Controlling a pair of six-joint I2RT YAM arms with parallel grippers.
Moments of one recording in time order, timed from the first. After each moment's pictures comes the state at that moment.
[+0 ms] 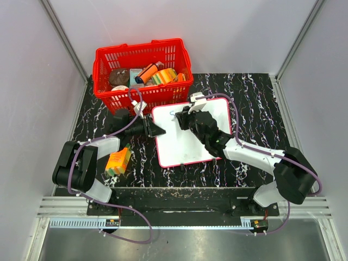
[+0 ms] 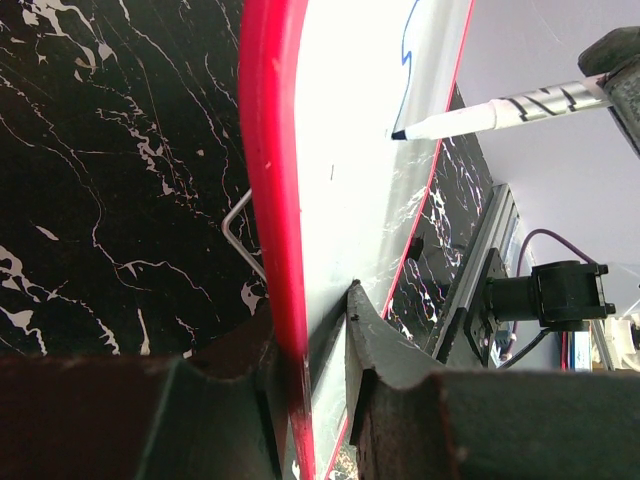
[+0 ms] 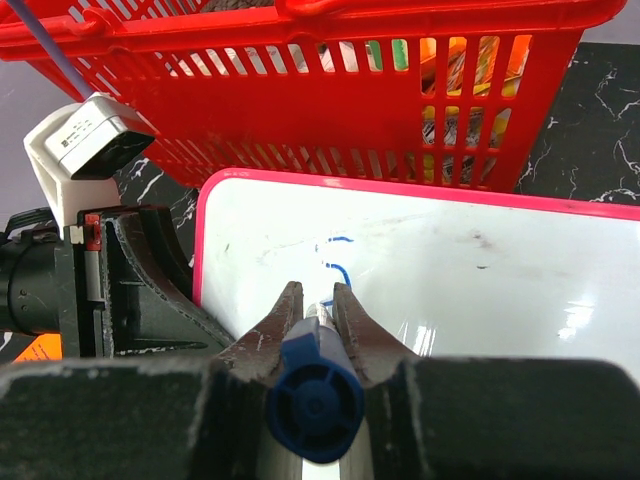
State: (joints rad) left arm -0.24 1.53 0.64 0.44 0.83 -0.55; right arm 0.83 1.45 0.90 0.42 0.30 0.32
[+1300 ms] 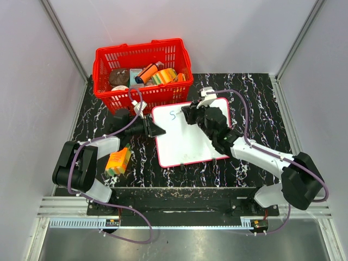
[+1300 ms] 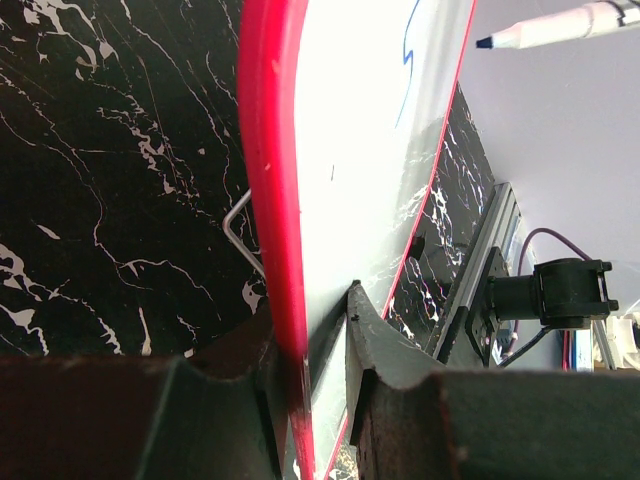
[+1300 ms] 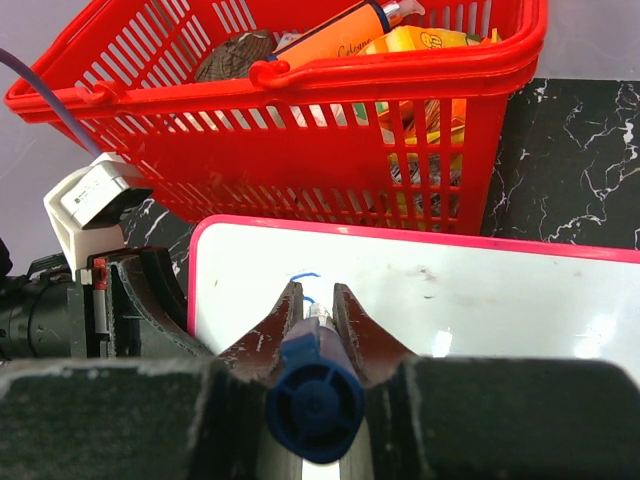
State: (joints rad) left arm -0.24 1.53 0.65 0.43 0.83 -0.54; right arm 0.76 1.37 0.89 0.41 0.25 0.34
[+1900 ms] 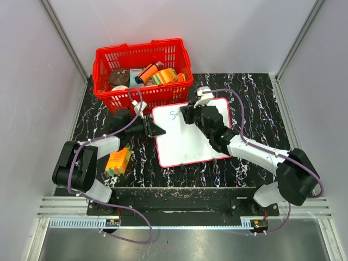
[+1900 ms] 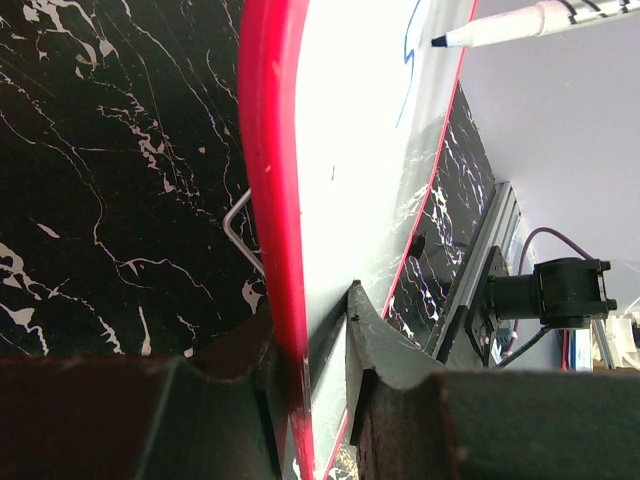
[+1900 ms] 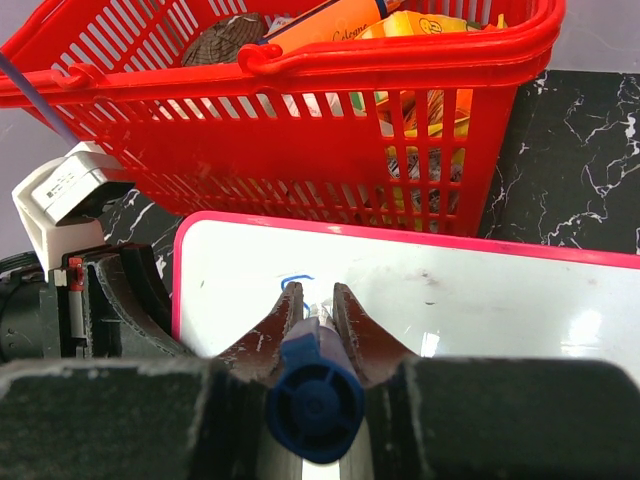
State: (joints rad) left arm -0.24 1.53 0.65 0.42 0.83 -0.54; right arm 0.76 1.43 0.92 0.42 0.24 0.32
